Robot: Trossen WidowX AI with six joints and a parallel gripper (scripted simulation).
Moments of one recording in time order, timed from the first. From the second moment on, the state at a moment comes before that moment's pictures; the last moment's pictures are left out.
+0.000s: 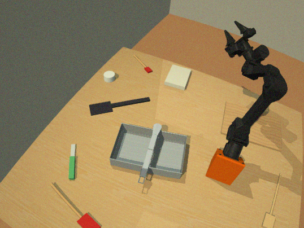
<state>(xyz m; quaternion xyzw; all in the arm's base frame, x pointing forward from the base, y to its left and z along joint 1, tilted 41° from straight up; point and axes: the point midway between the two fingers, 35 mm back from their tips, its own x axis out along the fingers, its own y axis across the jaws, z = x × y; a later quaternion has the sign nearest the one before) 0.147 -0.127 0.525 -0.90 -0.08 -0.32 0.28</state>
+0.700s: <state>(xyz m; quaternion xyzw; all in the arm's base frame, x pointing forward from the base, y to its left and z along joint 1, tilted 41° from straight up) 0.228 -0.187 0.475 -0.65 -0.17 -0.27 0.69</state>
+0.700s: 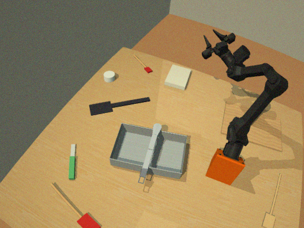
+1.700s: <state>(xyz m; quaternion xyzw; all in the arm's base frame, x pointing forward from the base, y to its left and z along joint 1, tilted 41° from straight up) 0.419 -0.063 0.092 0.30 0.20 -0.22 0.91</state>
